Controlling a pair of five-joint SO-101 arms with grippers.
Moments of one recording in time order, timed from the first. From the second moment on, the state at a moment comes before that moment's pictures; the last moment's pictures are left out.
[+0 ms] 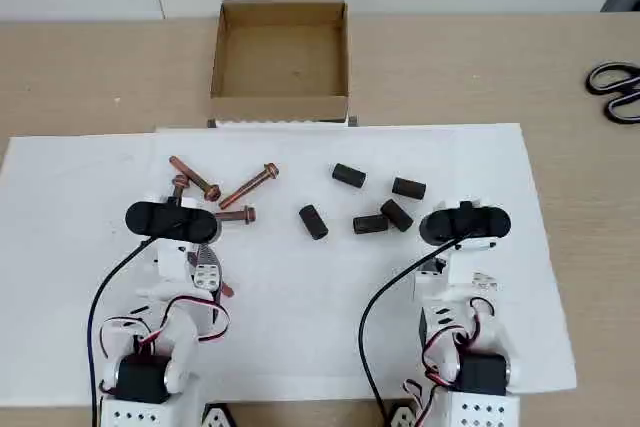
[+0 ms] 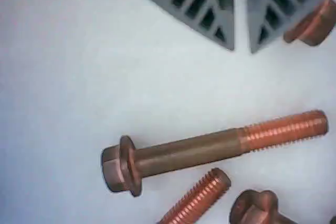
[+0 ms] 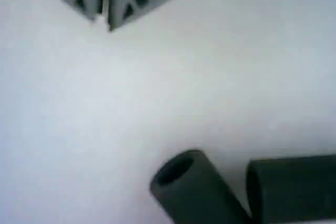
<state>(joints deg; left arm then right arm) 1.1 -103.3 92.9 63.0 1.8 1.4 -103.1 94.8 60.9 2.2</state>
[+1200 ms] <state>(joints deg) -11.8 -59.2 37.0 77.1 -1.1 -1.0 -18.2 -2.4 94.0 -0.3</state>
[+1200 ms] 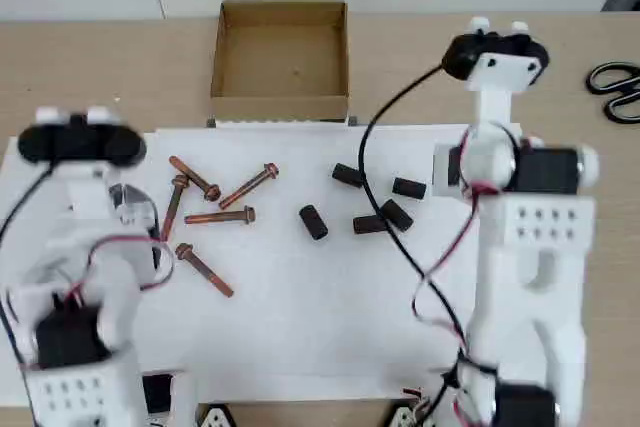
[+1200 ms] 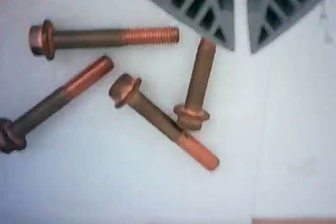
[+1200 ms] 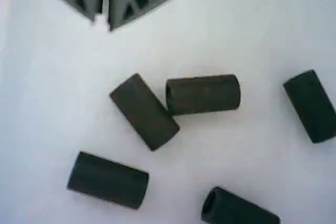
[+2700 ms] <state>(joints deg) -4.6 -10.7 19.2 87.5 -21.4 -7.1 24.6 -14.0 84.0 60.1</state>
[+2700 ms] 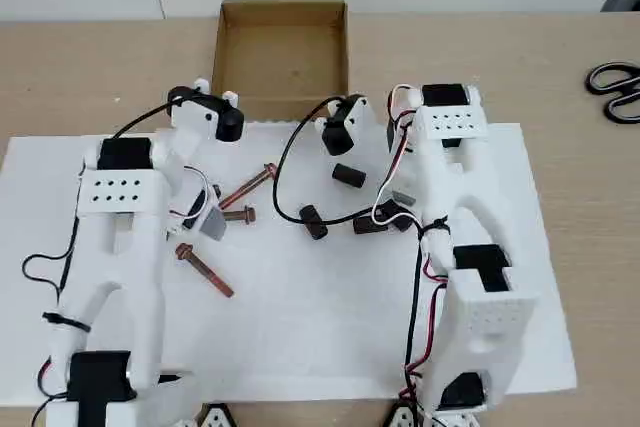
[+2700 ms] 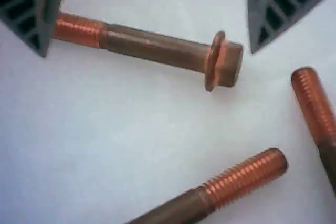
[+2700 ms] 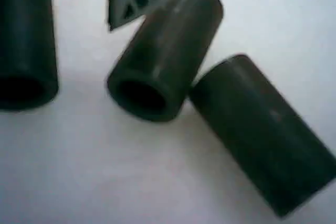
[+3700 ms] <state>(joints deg) -4.6 -10.7 26.5 83.7 -17.4 -4.6 35.4 -31.3 92.4 50.1</state>
